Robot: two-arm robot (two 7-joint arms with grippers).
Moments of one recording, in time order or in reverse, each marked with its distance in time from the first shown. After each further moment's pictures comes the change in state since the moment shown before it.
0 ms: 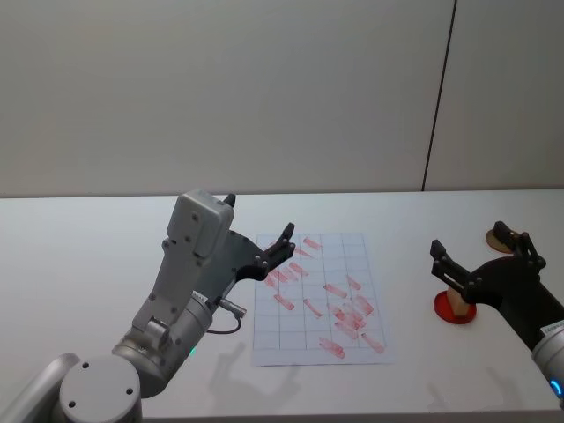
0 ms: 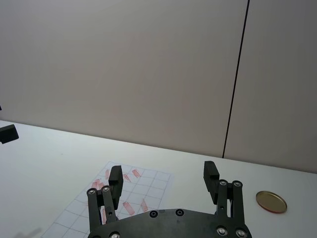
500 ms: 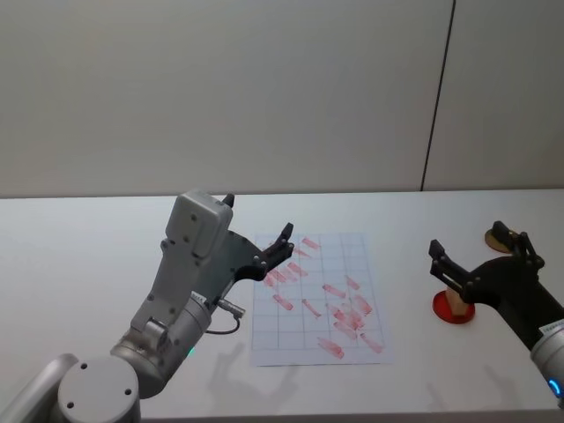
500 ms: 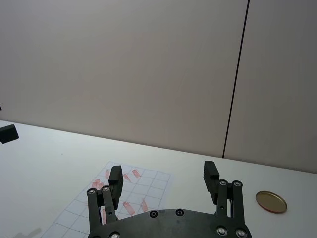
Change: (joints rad) left arm 0.000 0.000 0.000 0.000 0.000 0.000 0.000; right arm 0.000 0.000 0.000 0.000 0.000 0.000 0.000
